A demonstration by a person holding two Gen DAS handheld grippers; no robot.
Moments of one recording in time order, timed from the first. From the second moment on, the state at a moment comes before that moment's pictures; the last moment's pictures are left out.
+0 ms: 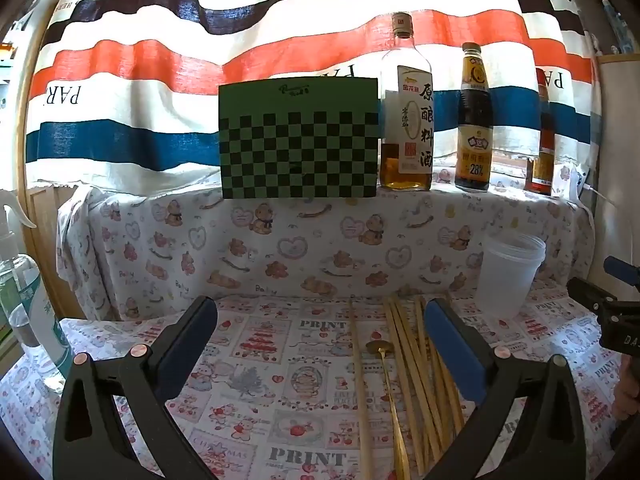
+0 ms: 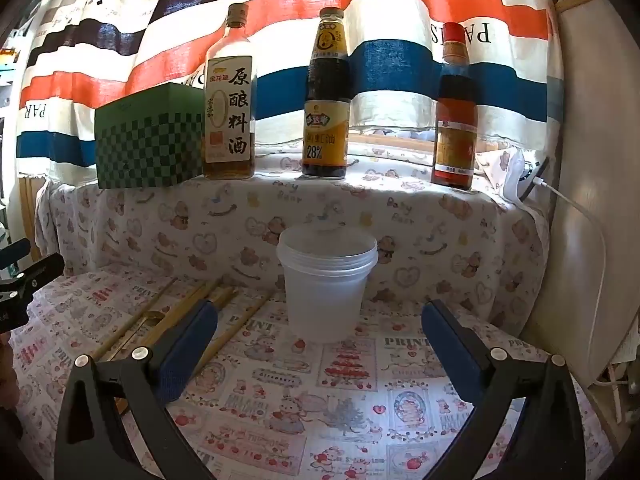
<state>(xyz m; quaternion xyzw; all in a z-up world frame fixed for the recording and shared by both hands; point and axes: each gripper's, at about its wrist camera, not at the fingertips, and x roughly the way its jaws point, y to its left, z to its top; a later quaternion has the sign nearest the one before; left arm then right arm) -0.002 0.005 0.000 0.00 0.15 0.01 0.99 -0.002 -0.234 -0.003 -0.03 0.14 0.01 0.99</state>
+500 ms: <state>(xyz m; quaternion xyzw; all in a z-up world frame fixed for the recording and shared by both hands) -0.001 0.006 0.001 0.00 0.15 0.01 0.99 -0.002 -0.235 -0.003 -0.03 0.14 0.01 0.99</state>
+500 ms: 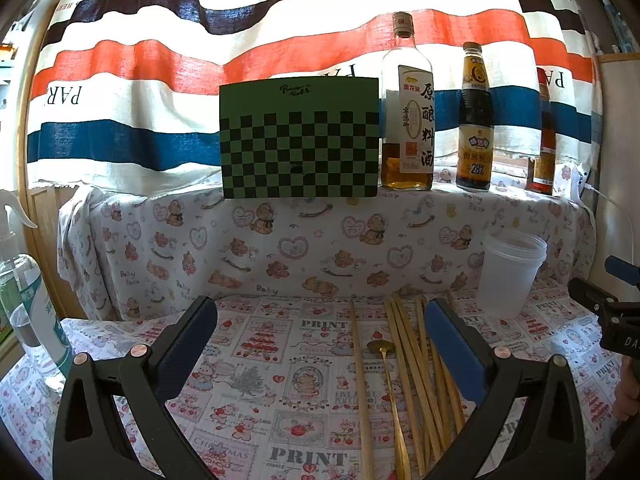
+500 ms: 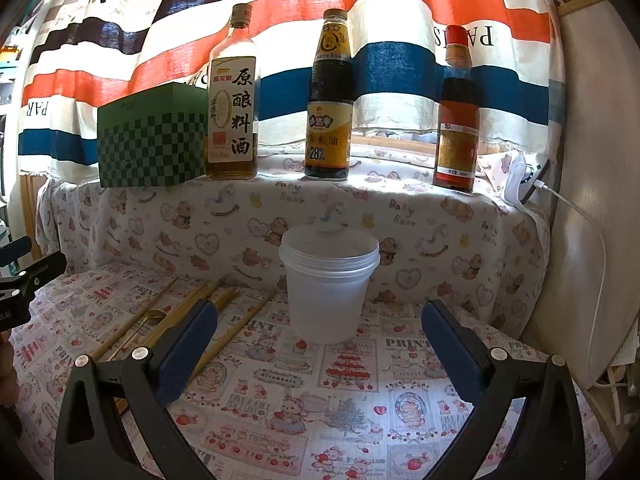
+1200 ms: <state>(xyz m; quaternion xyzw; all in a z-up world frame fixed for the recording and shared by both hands) -0.001 0.007 0.000 0.00 0.15 0.01 0.99 -0.001 -0.234 -0.004 -0.03 0.15 0.01 0.99</state>
